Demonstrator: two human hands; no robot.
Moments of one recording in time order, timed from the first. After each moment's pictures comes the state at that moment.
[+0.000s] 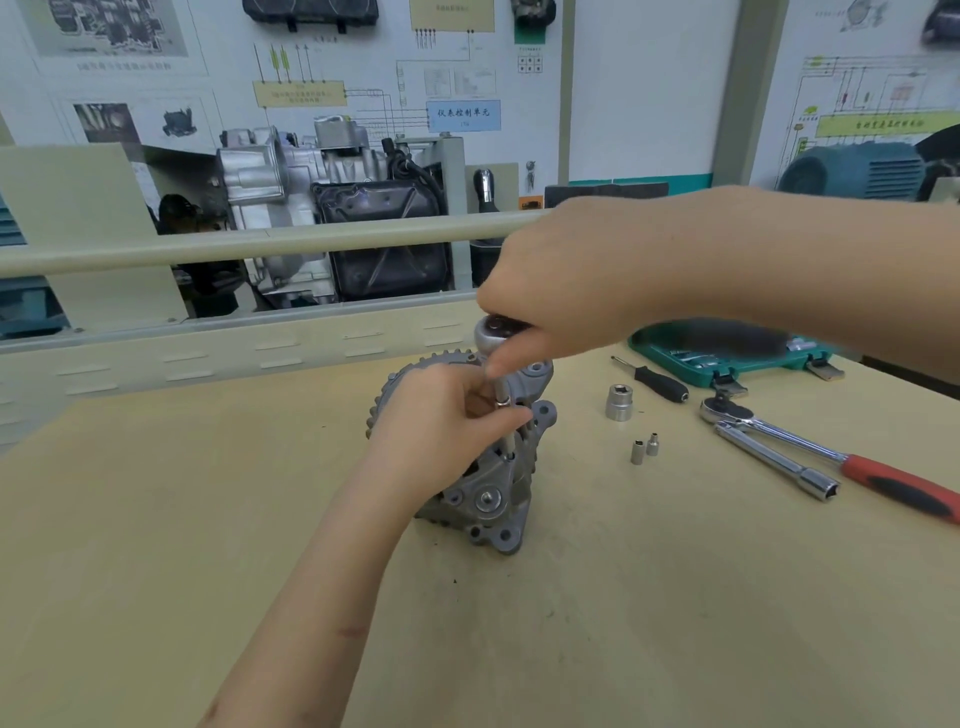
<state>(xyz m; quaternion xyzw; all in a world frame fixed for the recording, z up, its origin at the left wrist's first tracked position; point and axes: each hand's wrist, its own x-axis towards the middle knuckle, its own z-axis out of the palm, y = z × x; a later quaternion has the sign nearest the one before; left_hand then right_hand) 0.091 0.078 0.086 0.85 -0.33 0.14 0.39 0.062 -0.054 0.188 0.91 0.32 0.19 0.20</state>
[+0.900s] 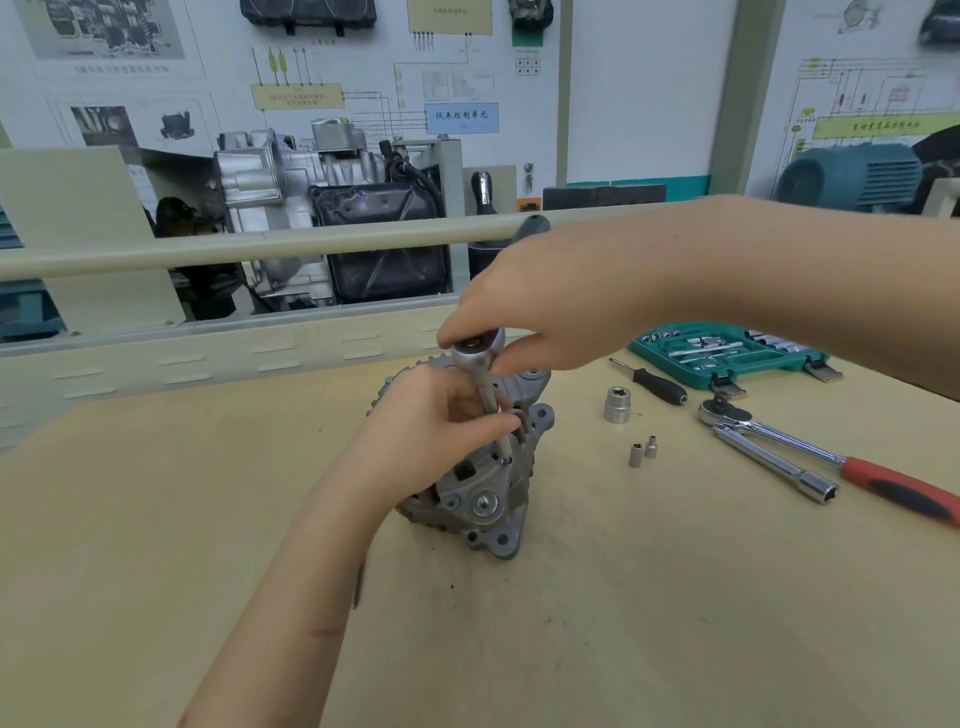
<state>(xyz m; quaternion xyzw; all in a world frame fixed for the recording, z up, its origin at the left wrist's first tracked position) 0.092 0.085 0.090 0.83 -0.34 0.06 0.44 0.057 -0.041 0.191 0.93 0.26 0.13 0.22</state>
